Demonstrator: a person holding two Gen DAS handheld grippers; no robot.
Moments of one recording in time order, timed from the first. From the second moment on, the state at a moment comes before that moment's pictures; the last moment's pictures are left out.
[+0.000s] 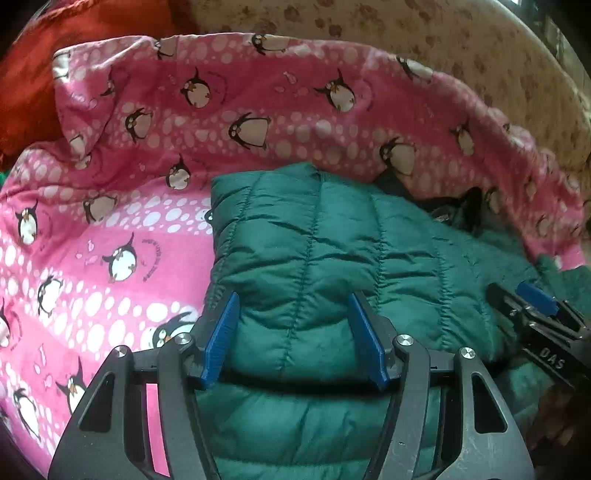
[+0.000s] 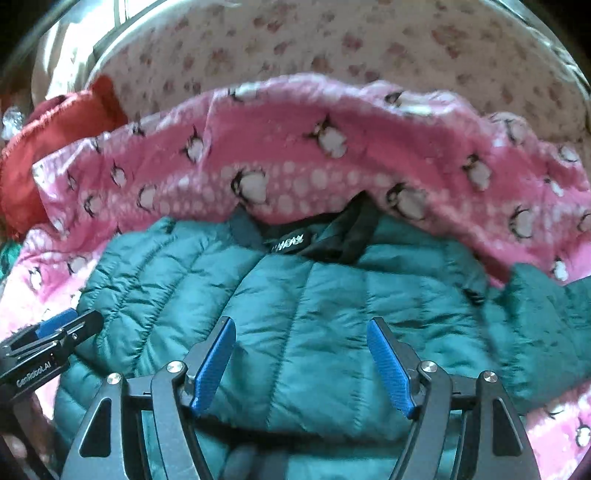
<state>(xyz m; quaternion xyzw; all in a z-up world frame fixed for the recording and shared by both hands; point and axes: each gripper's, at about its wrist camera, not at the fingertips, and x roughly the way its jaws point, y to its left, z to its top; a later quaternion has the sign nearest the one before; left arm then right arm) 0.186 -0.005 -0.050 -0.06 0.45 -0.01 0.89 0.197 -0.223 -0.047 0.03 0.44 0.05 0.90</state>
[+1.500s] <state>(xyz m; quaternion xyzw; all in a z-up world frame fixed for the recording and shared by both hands) 0.186 -0.019 -0.063 -0.07 0.43 -0.02 0.90 0.171 -0.329 -0.074 0.08 0.47 -0.06 0.88</state>
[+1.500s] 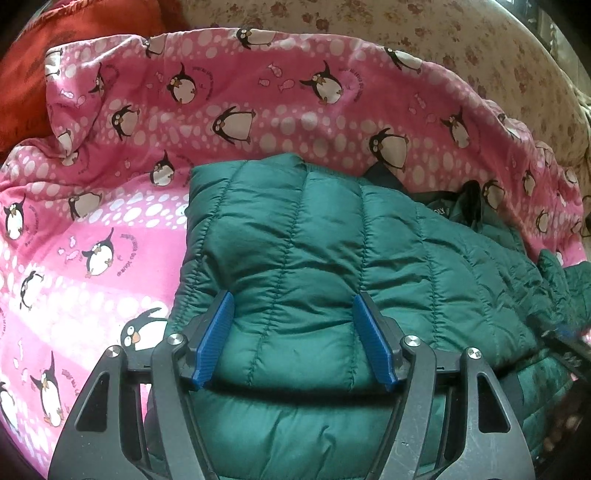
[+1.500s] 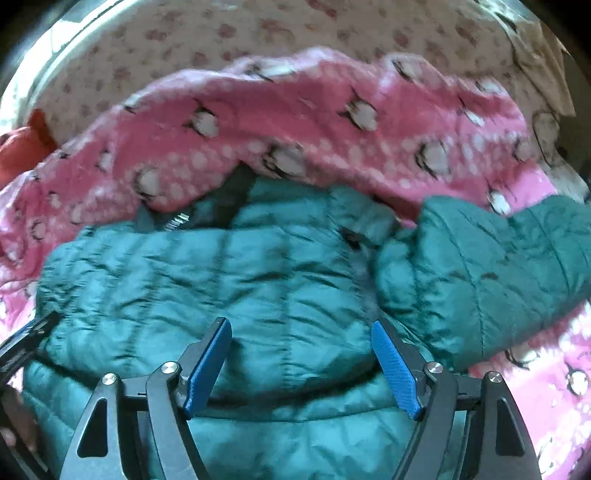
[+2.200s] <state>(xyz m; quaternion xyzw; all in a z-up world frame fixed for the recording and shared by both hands) 0.123 -0.033 -0.026 -0.06 0.41 -0.05 0.91 0.108 -0.322 -0.045 0.09 0.43 -0.03 0.90</state>
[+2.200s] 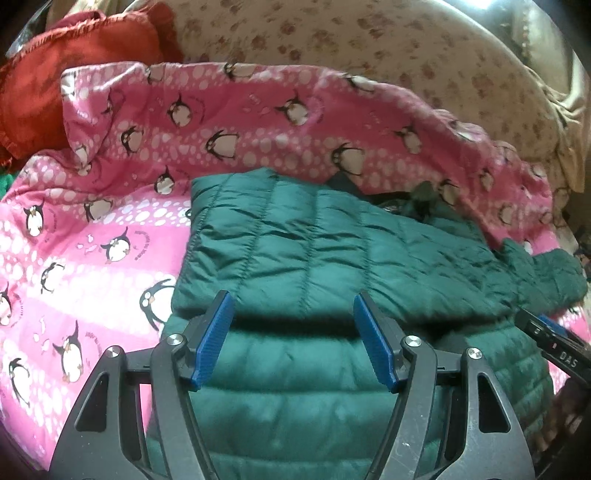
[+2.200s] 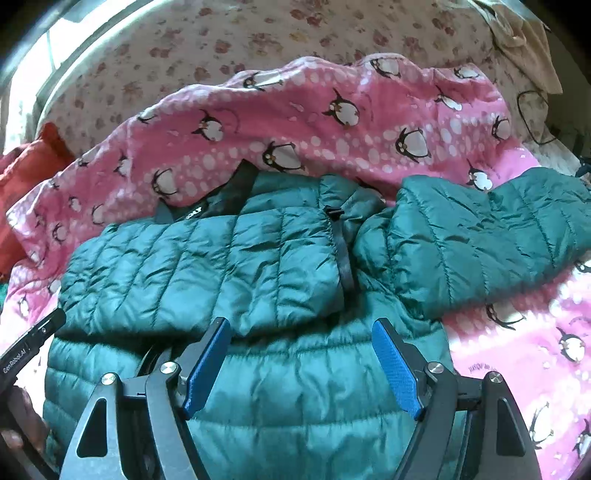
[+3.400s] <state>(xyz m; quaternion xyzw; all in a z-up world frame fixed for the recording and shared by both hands) 0.062 -0.103 -0.011 -0.04 0.39 -0.10 0.92 0.053 -0.320 -0.028 0.08 0.42 -0.03 0.91</state>
